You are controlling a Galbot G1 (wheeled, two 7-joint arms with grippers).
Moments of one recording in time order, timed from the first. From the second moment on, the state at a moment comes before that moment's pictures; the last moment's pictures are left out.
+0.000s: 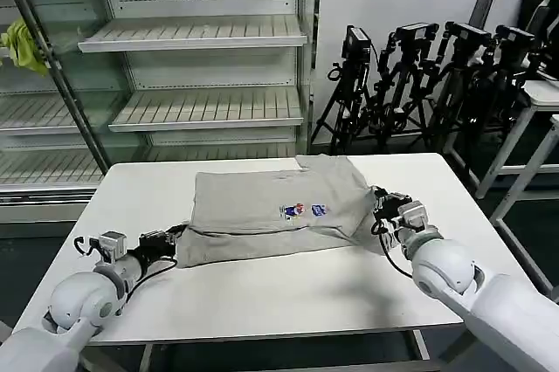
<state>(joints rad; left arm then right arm) 1.07 -0.76 -0.33 -1.86 -0.83 0.50 -0.07 -0.58 0.63 -0.26 1.85 0.78 -0.43 0.47</state>
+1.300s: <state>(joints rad) 1.25 -0.73 -0.39 -1.99 -0.88 0.56 -0.12 -1.00 0.54 0.02 2.05 0.79 -0.49 0.51</state>
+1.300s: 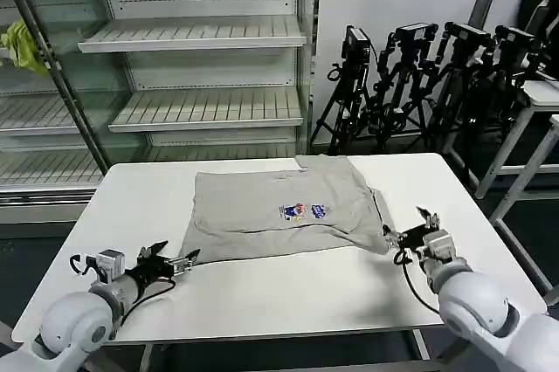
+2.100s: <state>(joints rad) 1.27 -0.78 -0.38 -1.98 -0.87 0.56 -0.11 -1.05 0.66 0.01 1.98 0.72 -0.45 0.49</state>
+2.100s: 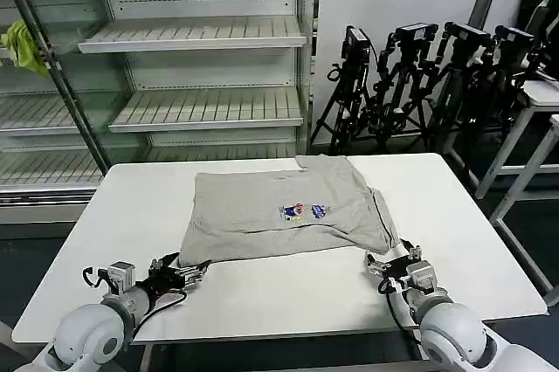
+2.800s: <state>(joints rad) 1.29 -0.78 -0.40 -1.99 -0.85 0.55 -0.10 -1.08 0.68 0.02 1.96 0.68 -0.42 0.47</state>
